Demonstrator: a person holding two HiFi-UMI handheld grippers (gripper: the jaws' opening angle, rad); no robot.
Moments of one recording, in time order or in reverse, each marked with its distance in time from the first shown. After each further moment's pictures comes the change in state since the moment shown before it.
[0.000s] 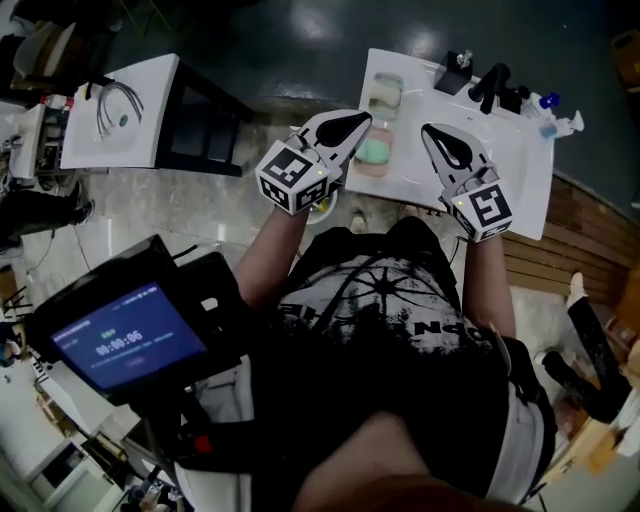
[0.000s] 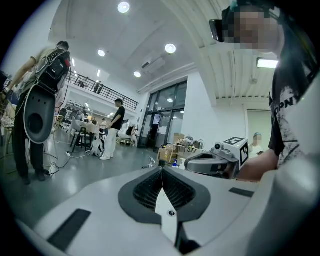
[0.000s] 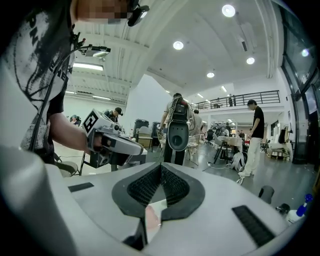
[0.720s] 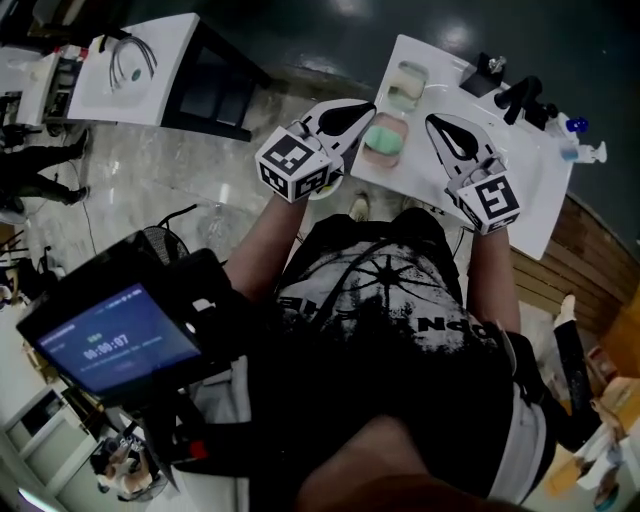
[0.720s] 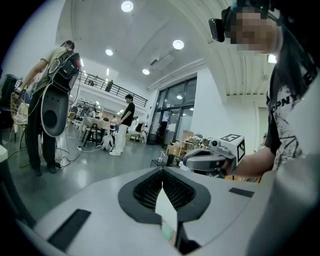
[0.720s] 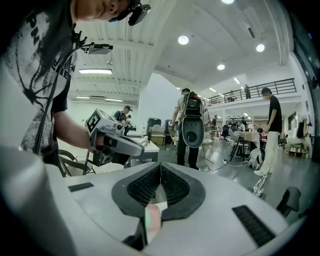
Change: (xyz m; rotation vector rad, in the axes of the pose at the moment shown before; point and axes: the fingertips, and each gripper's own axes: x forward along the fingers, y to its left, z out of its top) left arm -0.012 0.019 -0.017 -0.054 0.042 0.102; right arm 0.031 0.003 -0.010 0.001 0.036 0.179
